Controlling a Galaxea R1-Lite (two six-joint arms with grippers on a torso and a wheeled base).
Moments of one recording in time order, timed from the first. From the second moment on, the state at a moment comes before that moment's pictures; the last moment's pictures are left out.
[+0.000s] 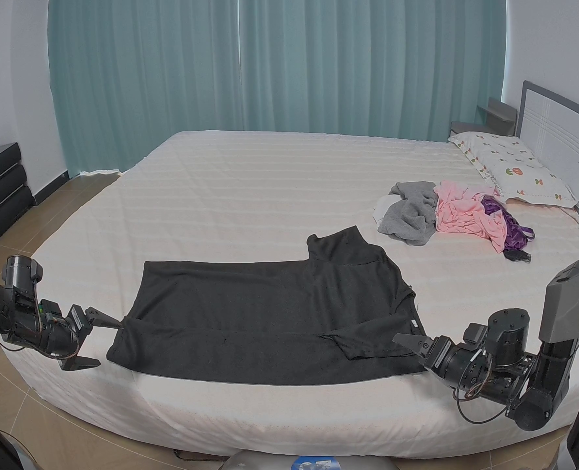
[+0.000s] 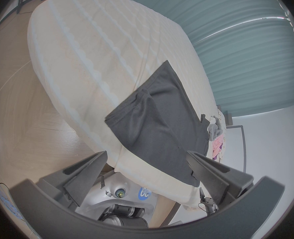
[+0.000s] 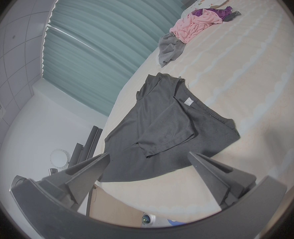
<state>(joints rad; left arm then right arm) 0.29 1.78 -0.62 -0.12 -0.54 -0.60 0.44 2.13 -0.13 -1.55 0.08 0.94</state>
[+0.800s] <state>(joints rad) 0.30 1.81 -0.64 -0.12 -0.54 -0.59 0.44 2.27 -0.23 -1.55 -0.02 1.01</state>
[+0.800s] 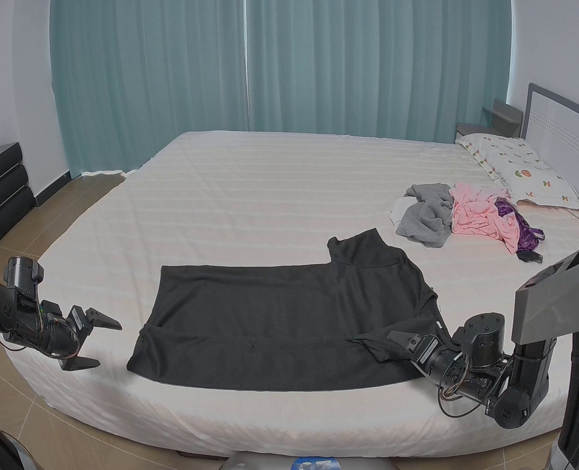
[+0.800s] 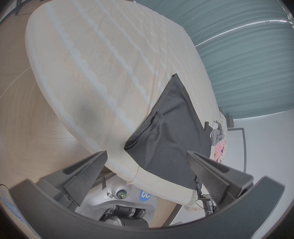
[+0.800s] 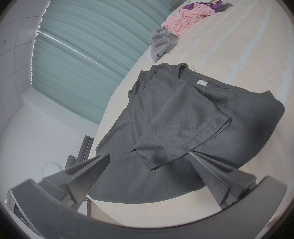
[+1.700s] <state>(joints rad) 0.29 1.81 -0.63 -0.12 -0.54 -0.59 0.41 2.32 -0.25 -1.55 -0.08 1.02</state>
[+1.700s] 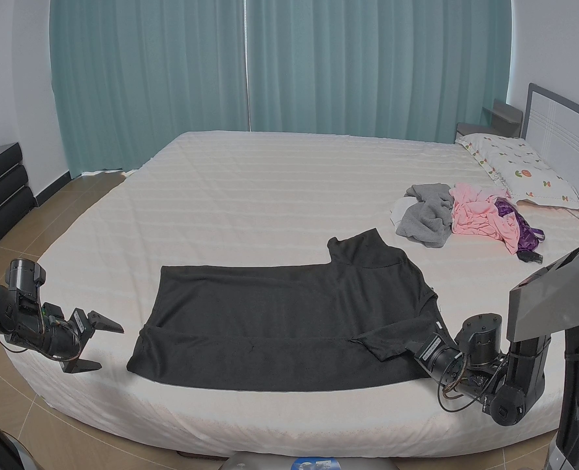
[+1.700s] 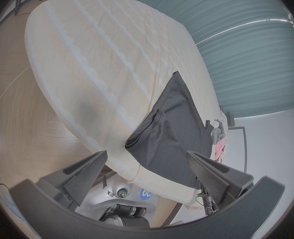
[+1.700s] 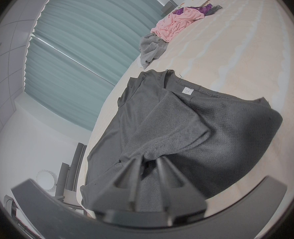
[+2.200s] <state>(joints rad) 0.29 1.81 -0.62 -0.12 -0.54 -0.59 0.42 2.25 -0.21 -1.55 -0.08 1.02</state>
